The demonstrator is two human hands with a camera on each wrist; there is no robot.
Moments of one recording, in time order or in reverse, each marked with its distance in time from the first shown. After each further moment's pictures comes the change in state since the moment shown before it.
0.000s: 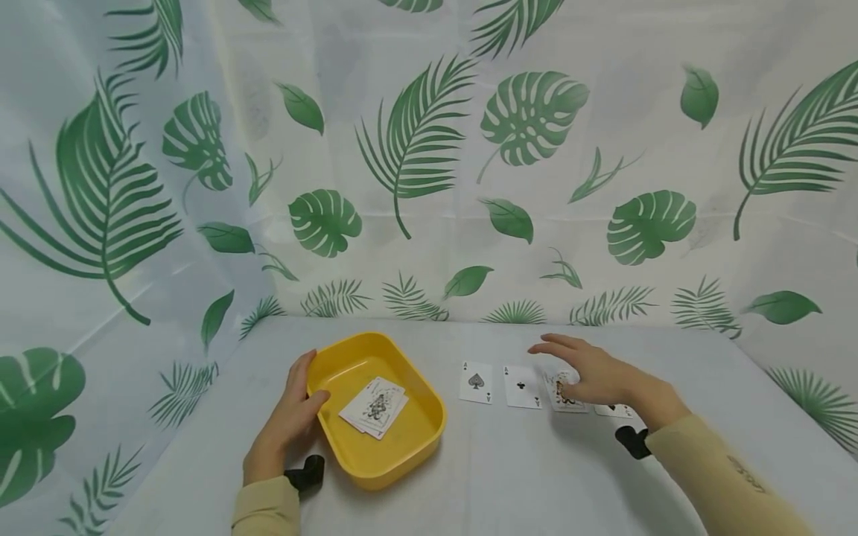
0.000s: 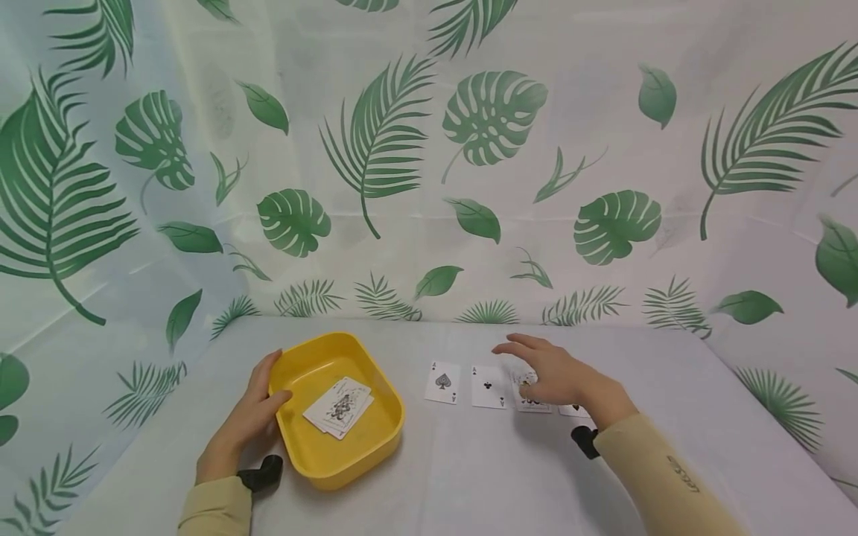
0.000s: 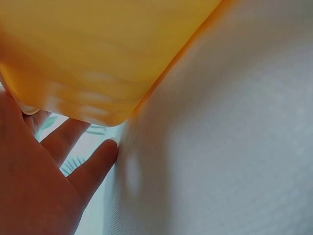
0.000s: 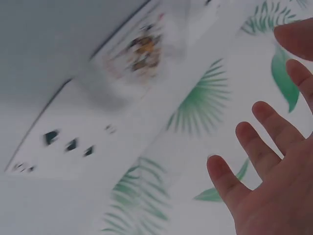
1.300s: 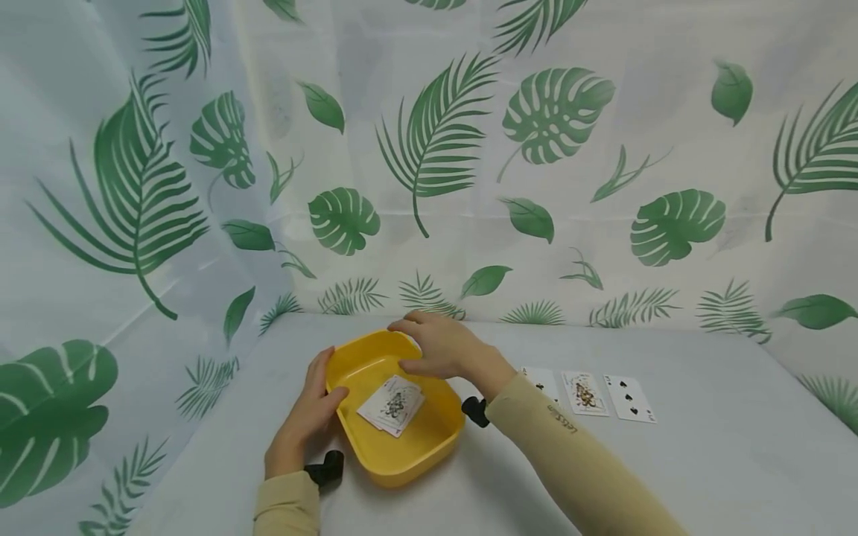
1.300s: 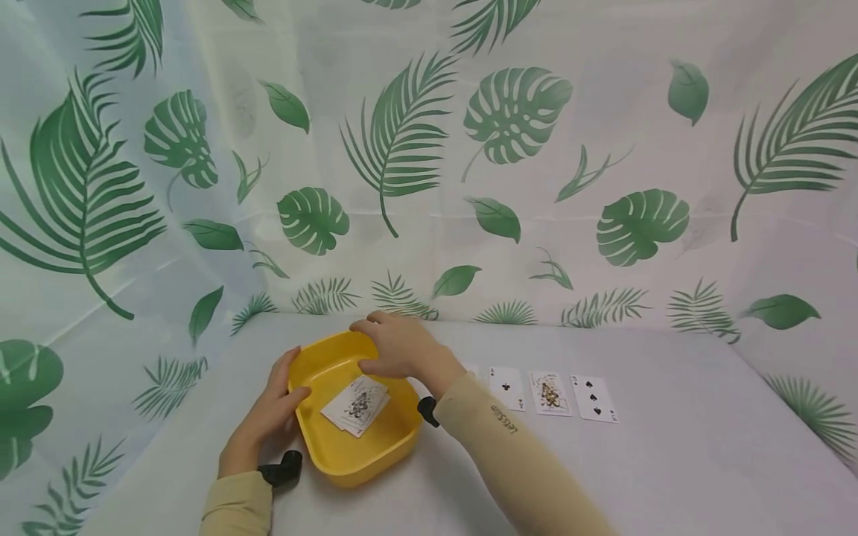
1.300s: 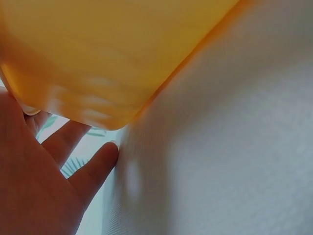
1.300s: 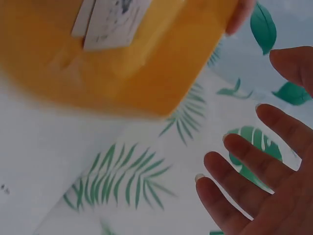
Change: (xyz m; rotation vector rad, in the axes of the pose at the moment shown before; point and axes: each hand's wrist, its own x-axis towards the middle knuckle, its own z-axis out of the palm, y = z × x) left_hand 0.000 -0.002 0.000 -0.040 0.020 0.040; right_hand 0.152 -0.190 0.040 -0.114 -0.043 -0.124
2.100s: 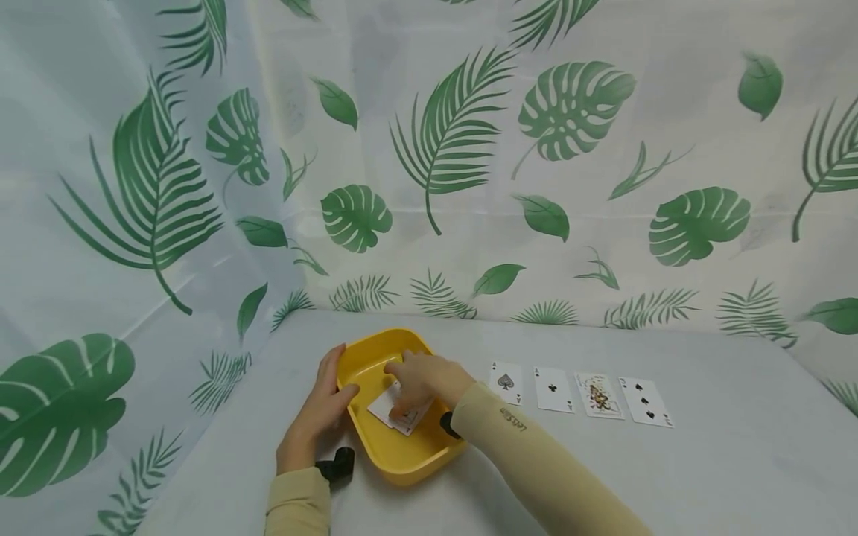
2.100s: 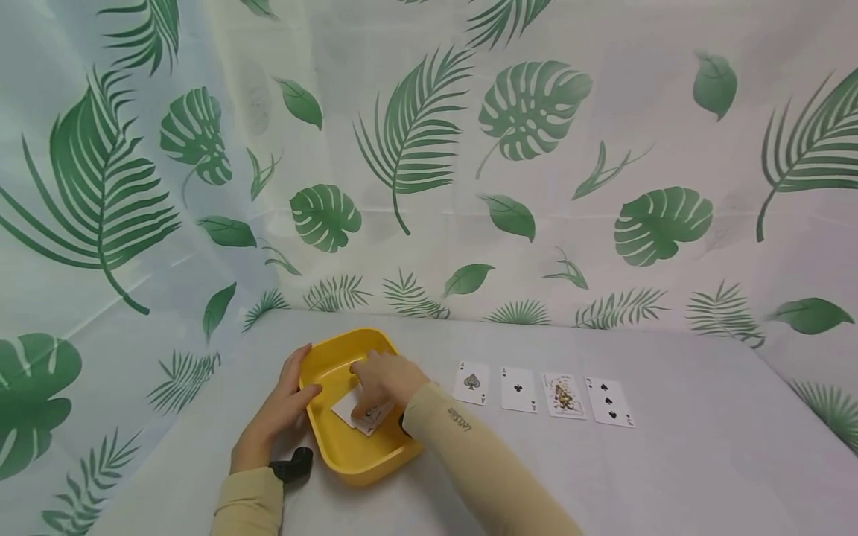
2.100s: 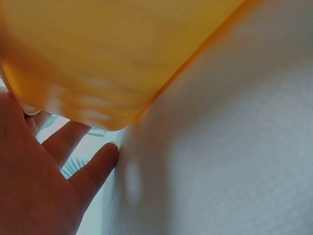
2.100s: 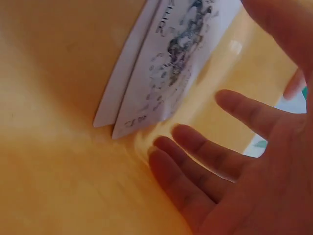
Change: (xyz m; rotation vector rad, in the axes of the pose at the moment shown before) left_hand 0.003 -0.003 0.001 0.010 0.014 0.016; right_hand 0.034 -0.028 0.060 -0.089 -0.355 0.156
